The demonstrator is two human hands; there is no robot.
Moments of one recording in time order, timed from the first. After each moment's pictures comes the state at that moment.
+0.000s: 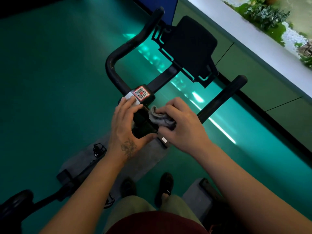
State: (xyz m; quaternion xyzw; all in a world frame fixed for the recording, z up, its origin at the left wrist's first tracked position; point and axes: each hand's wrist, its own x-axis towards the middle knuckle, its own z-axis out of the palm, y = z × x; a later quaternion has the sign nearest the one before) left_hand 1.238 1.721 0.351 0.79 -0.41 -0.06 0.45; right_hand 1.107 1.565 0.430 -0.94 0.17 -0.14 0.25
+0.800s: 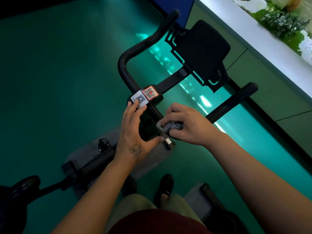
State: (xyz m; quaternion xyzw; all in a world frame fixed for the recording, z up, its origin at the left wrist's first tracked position) left_hand 1.210 1.727 0.355 0.81 -0.34 -0.11 0.47; right_hand 1.115 1.522 0.425 -0.95 0.03 0.04 0.30
